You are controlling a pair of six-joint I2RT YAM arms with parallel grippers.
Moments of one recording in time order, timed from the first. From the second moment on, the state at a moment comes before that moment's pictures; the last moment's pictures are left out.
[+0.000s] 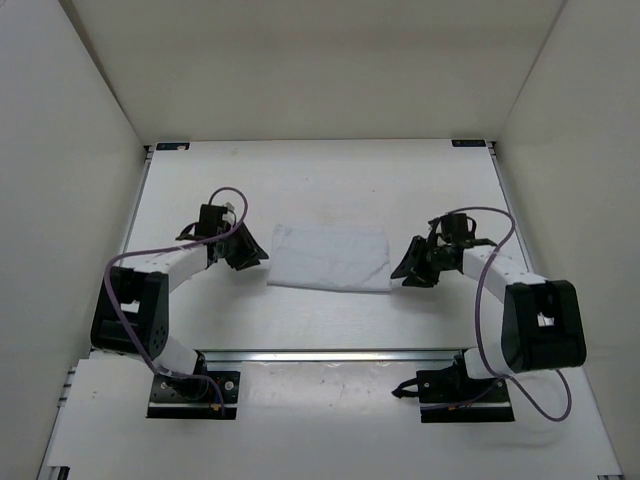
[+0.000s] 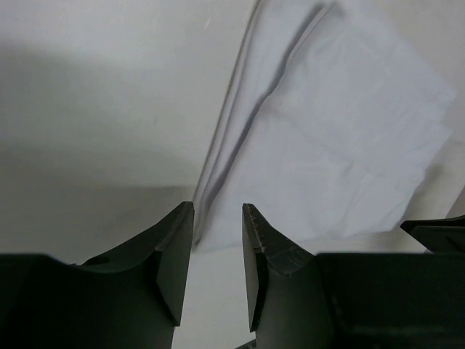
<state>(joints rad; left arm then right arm) -0.17 1.54 0.81 -0.20 0.33 -0.69 0.08 1.44 0.76 -0.44 -0.49 0.48</state>
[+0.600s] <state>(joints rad) -0.30 1.51 0.67 -0.14 0.21 -0.72 0.17 1.41 0.51 -0.07 -0.52 0.78</state>
